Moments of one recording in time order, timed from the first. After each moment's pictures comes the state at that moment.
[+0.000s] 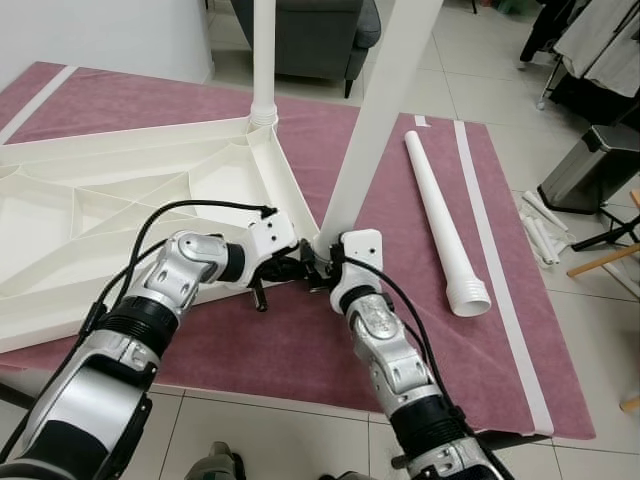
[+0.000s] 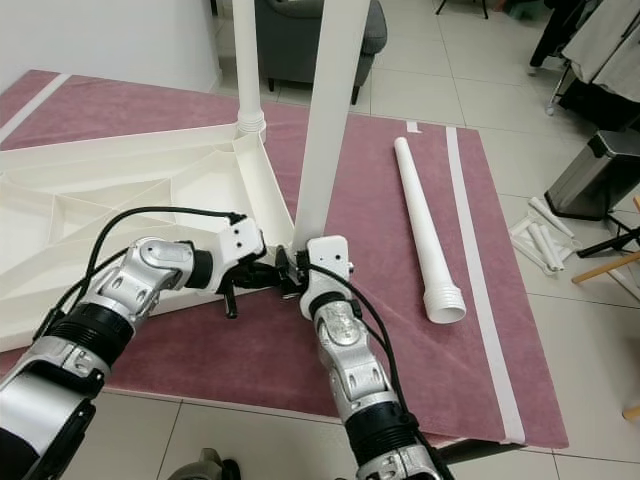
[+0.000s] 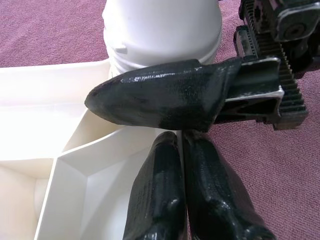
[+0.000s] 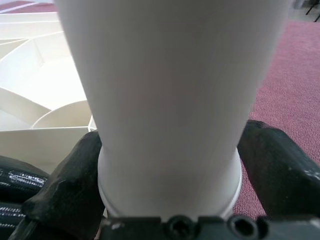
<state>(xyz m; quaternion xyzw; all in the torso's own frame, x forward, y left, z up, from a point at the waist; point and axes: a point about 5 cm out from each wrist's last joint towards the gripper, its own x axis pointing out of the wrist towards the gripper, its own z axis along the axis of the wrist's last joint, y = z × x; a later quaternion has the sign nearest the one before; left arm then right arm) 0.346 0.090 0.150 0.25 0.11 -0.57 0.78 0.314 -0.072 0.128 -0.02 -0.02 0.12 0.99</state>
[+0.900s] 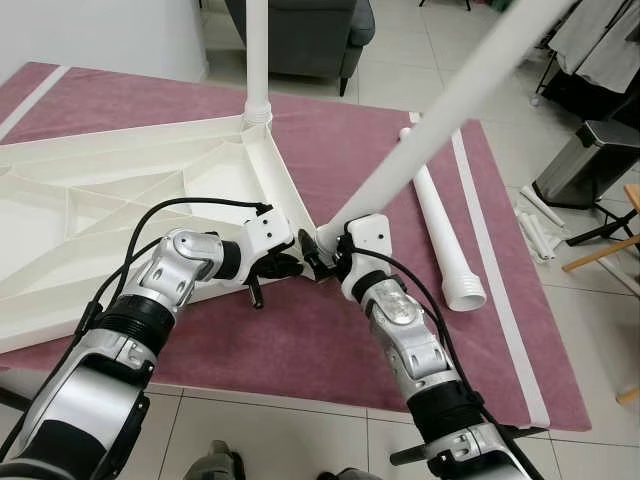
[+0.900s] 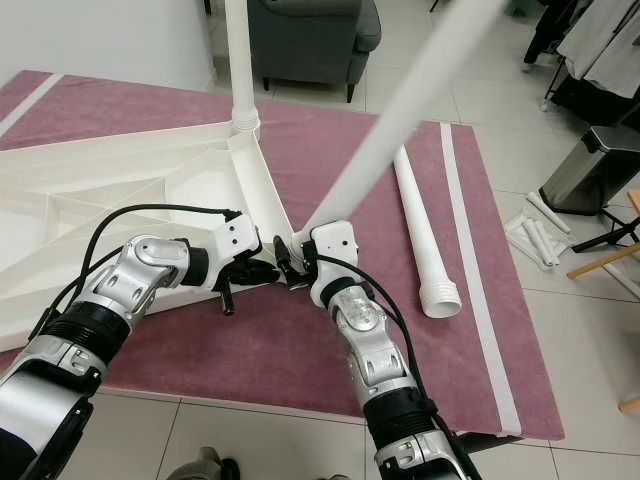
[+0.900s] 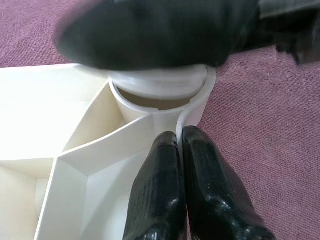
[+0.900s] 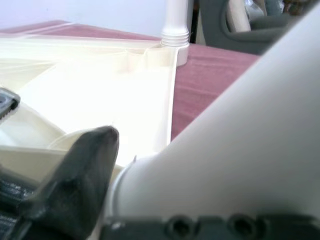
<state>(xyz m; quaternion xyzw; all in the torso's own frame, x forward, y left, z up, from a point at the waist) 0.347 0.094 0.152 0.25 0.11 -0.56 0.78 0.322 -0.085 0.153 -0.04 -0.08 0.18 0.98</state>
